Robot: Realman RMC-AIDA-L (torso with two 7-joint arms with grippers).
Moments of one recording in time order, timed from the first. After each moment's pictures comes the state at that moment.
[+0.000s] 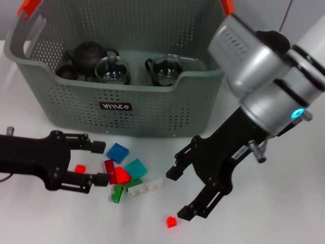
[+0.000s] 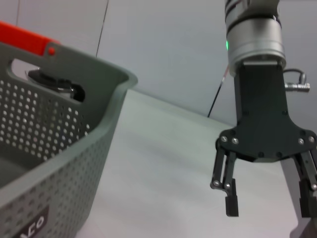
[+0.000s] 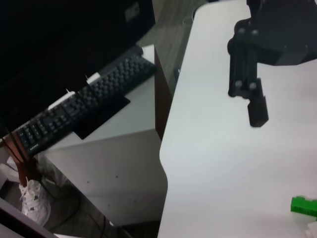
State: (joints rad) left arm -0.43 -2.00 -2.41 -0.86 -1.08 1.89 -1.48; right arm 0.99 2.09 -1.23 -0.81 -2.20 -1.81 1.78
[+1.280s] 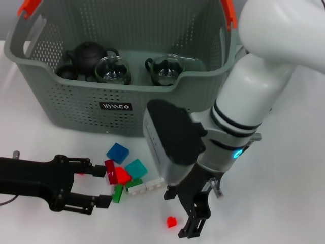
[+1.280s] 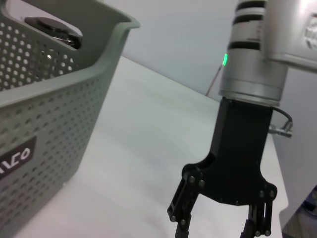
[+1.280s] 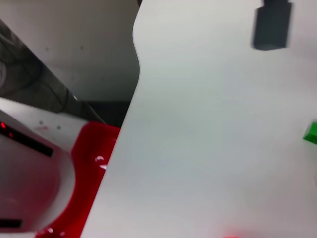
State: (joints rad) left arm -0.42 -2.01 -2.42 -0.76 -0.99 1.84 -1.45; right arm 1.08 2.12 -1.88 -0.76 -2.12 -1.42 1.90
